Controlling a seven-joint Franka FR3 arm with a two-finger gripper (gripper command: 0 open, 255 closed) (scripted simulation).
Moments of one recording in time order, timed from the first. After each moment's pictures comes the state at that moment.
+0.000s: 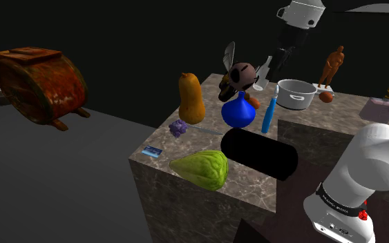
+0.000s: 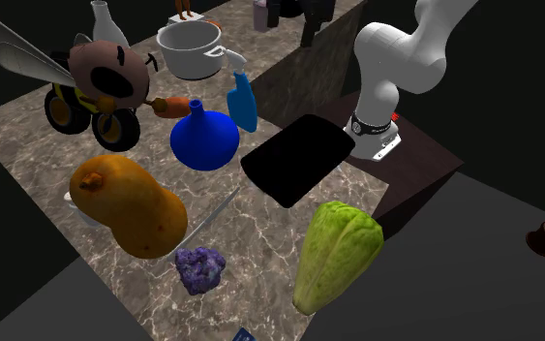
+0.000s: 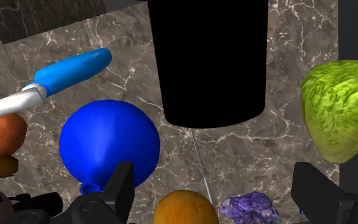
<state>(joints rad) 0.00 -0.80 -0.01 -2.32 0.02 1.69 -0.13</state>
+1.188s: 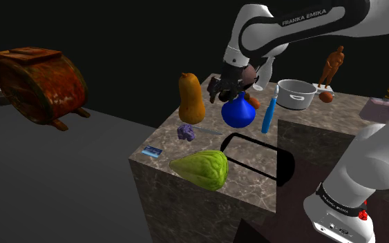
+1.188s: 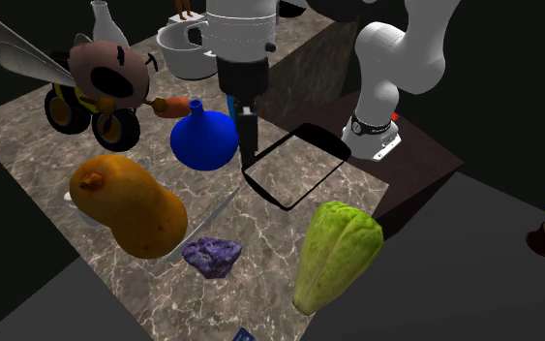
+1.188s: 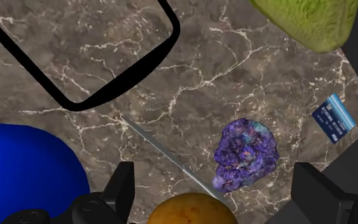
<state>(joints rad) -0.05 -0.32 0.16 -2.28 0.22 2.11 0.40</state>
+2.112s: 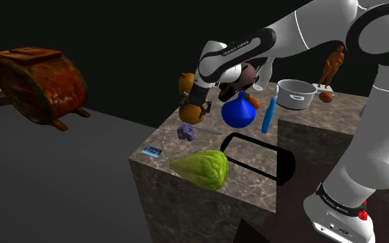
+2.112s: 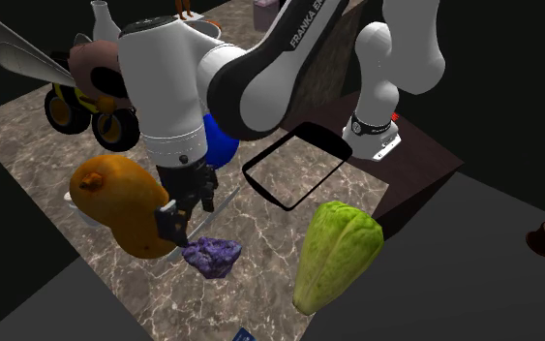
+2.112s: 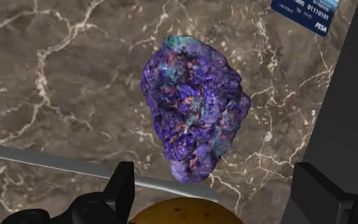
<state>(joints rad) -0.05 0.19 0.20 -2.01 0.30 2.38 0.79</state>
